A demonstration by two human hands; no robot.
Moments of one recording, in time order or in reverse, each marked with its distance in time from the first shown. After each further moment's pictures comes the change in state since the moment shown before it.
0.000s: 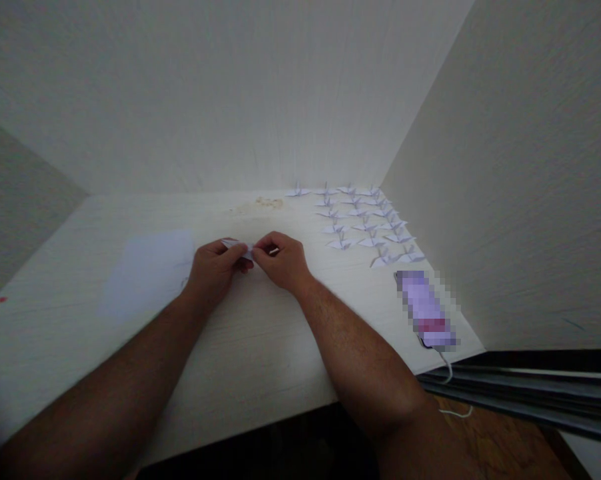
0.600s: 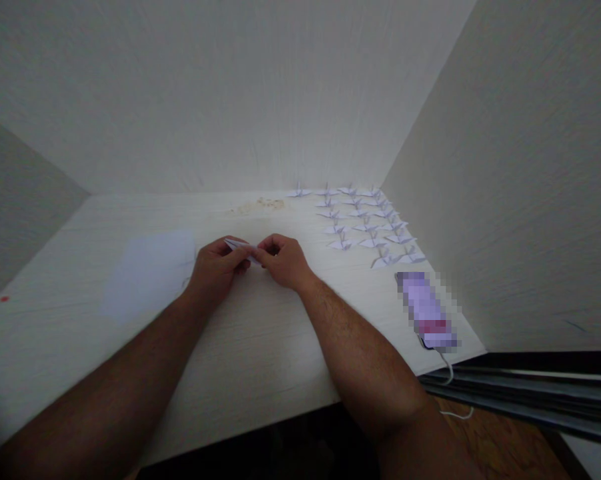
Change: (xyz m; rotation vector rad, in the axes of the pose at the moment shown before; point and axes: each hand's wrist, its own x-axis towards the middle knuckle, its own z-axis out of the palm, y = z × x) left_hand -0.002 -0.001 -0.001 0.002 -0.033 0.060; right_hand 0.005 0.008 0.000 0.173 -0.148 0.183
